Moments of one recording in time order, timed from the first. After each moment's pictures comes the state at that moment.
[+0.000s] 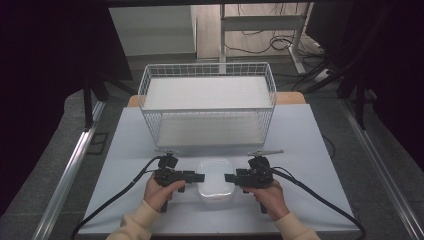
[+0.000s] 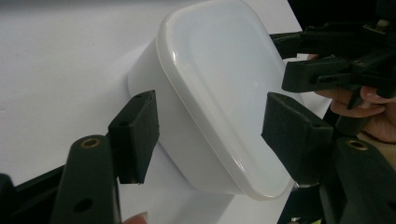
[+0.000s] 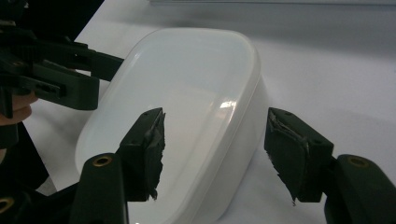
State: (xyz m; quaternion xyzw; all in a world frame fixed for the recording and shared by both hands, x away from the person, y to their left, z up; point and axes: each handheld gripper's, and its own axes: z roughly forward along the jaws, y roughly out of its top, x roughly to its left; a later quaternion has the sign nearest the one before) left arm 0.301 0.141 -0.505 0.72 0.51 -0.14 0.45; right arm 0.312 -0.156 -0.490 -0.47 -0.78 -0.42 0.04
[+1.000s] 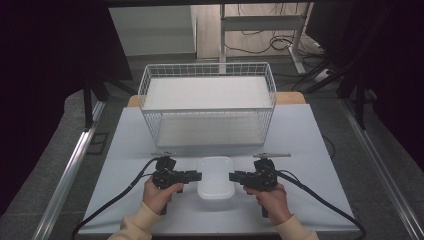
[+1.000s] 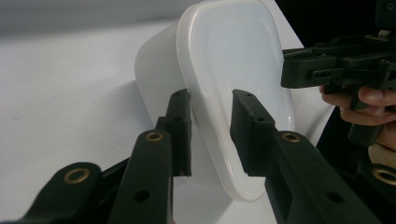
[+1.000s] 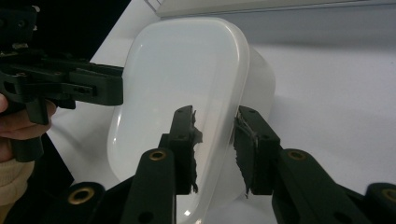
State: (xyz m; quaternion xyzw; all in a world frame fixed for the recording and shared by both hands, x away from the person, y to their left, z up) left arm 0.287 0.142 -0.493 0.72 0.49 -0.09 0.47; right arm 0.299 -0.165 -0.480 -0.49 -0.75 -0.44 0.05
